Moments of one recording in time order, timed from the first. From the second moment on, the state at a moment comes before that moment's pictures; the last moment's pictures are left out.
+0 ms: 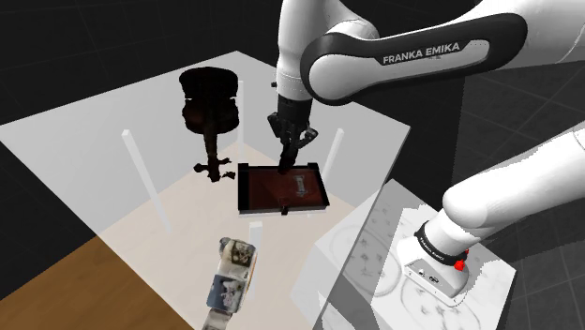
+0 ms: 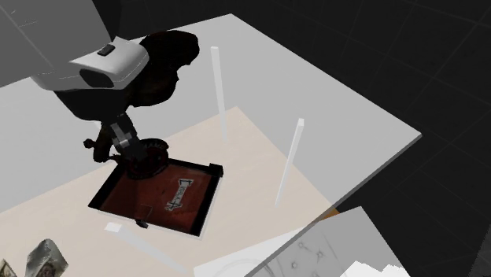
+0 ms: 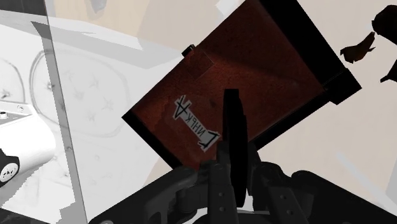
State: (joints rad) arm -0.37 -0.23 0.90 -2.16 0.17 1.96 1.74
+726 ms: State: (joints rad) arm -0.38 -0.19 0.93 -2.23 0.14 2.06 1.76
